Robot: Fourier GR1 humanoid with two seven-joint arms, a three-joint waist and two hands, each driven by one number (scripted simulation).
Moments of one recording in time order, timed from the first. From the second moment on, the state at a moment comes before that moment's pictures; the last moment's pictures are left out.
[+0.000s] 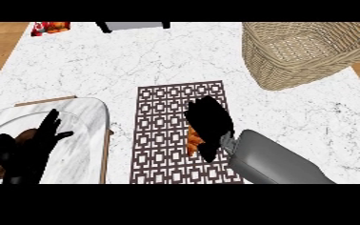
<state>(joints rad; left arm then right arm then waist) 0.18 0.37 -0.01 -1.57 0.21 0.13 0.21 -0.67 -0.32 0.93 -1.37 0.75 0.28 0.45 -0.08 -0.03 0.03</state>
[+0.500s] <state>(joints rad) 0.22 0.37 0.01 -1.61 0.22 0.13 0.21 -0.46 -0.26 0.59 -1.73 0.54 -0.04 0.54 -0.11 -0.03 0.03</state>
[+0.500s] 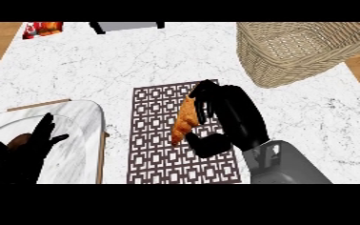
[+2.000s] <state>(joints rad) 0.11 0.32 -0.05 -1.58 0.16 0.09 0.21 -0.72 -0.68 -0.23 -1.70 0.15 0.20 0.74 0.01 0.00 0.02</state>
